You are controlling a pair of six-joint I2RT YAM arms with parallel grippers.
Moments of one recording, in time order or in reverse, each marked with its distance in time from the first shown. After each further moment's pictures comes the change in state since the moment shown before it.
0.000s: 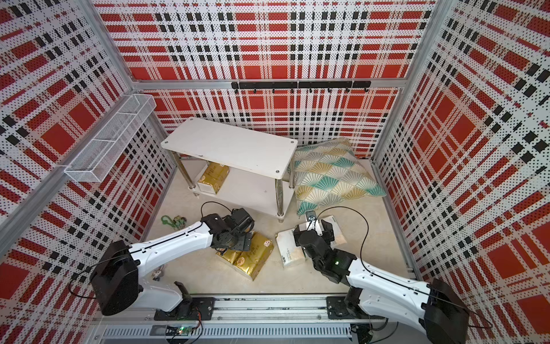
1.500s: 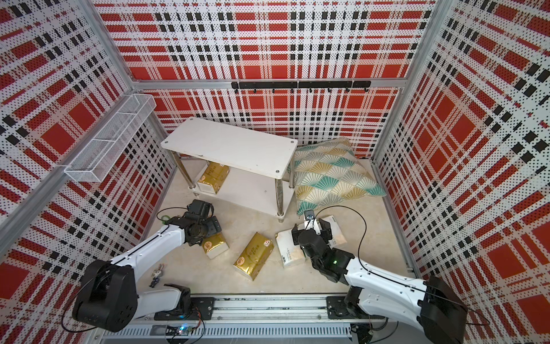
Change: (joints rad) left arm 0.596 -0.125 -0.227 0.331 0.028 0.009; right arm 0.000 0.038 0.000 0.064 -0.019 -0.011
